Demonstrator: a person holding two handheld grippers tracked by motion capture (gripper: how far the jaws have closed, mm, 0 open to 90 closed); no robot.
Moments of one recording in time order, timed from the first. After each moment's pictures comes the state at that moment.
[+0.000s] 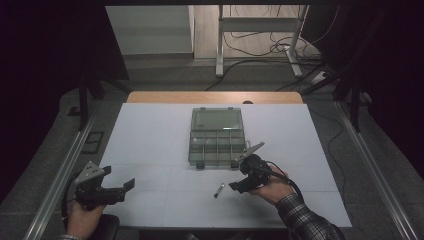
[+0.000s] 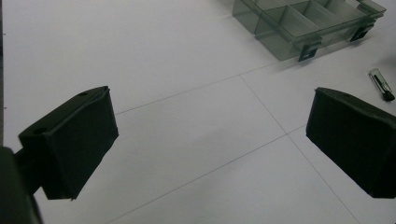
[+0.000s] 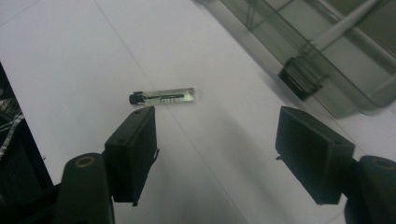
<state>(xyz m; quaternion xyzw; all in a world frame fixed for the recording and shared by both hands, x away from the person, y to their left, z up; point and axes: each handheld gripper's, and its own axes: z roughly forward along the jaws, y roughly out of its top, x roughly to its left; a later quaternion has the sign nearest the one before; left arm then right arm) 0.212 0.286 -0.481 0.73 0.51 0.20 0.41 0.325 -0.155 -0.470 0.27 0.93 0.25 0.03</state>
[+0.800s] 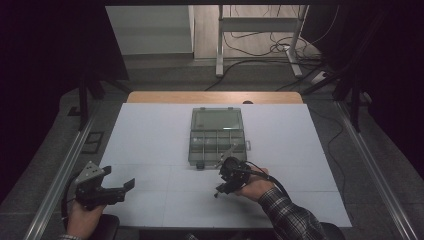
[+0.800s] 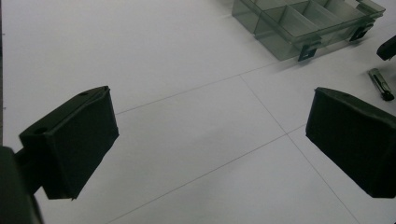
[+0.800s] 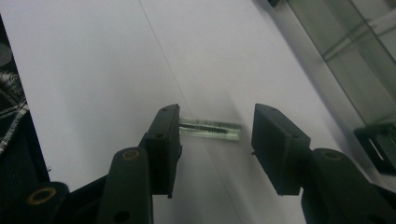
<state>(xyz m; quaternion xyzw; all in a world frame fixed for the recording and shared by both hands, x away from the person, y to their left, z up) 0.212 0.287 -0.481 0.73 0.51 0.20 0.41 0.330 -0.105 -0.487 0.19 0.96 0.21 0.00</state>
